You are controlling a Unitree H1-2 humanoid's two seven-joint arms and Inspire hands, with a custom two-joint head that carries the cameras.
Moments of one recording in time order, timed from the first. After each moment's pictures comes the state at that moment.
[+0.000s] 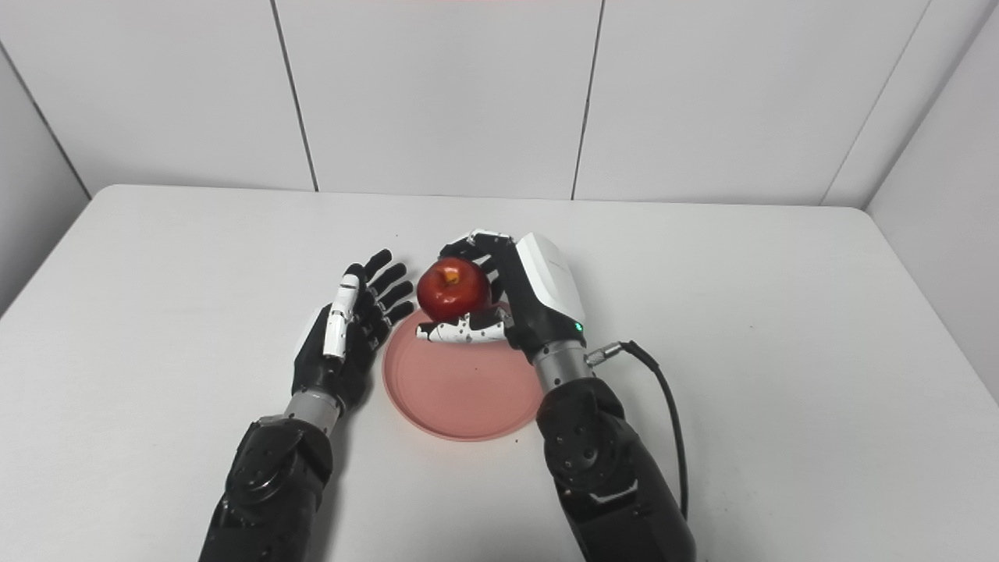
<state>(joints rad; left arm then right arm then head) -0.22 -0.13 -0.01 0.06 -0.19 0.24 -0.03 -0.33 -0.05 0.35 -0.12 -0.56 0.27 -0.01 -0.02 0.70</state>
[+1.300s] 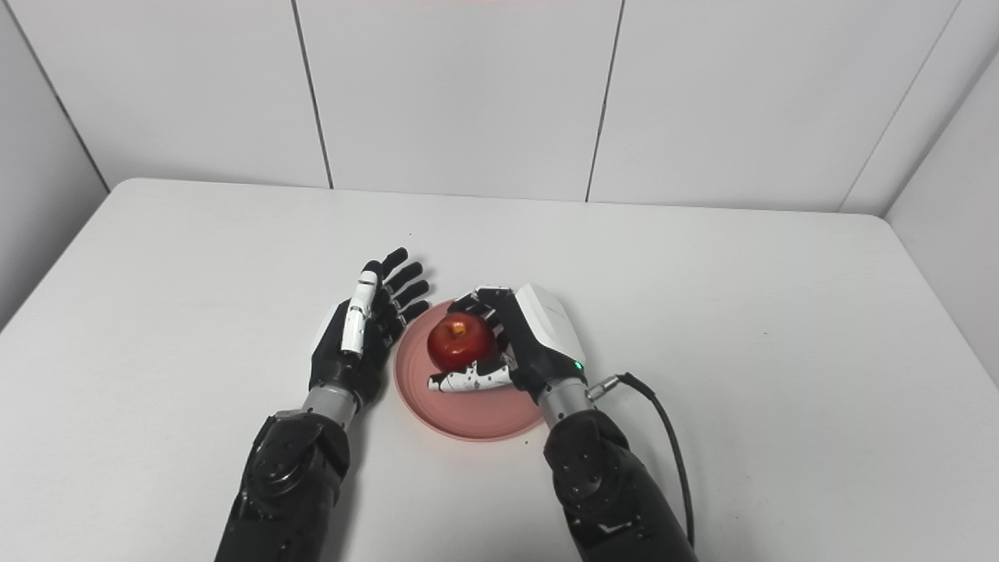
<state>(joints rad) -0.22 -0.14 -0.02 0.06 -0.16 0.25 -0.01 -0.29 -0.06 0.38 -0.02 -0.57 0.26 0.05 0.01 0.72</state>
